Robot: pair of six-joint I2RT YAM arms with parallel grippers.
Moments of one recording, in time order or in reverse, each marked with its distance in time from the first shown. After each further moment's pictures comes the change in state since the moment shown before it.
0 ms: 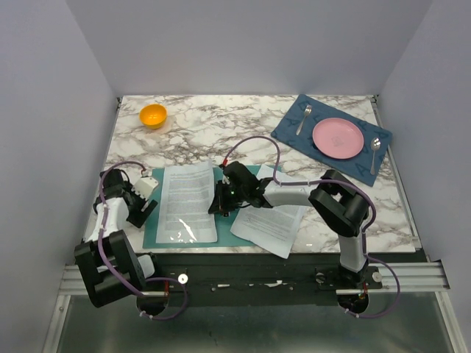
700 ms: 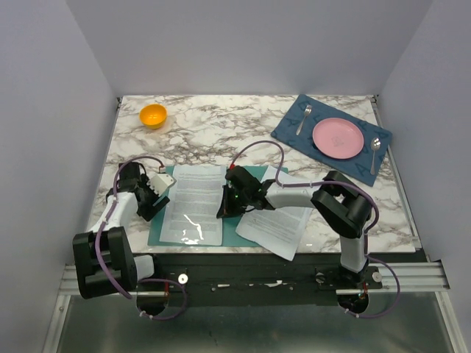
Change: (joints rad) left arm -0.190 0.029 0.010 0.054 -0.014 -0.002; right arm 0.011 -0.029 -0.043 -0.101 0.095 0.057
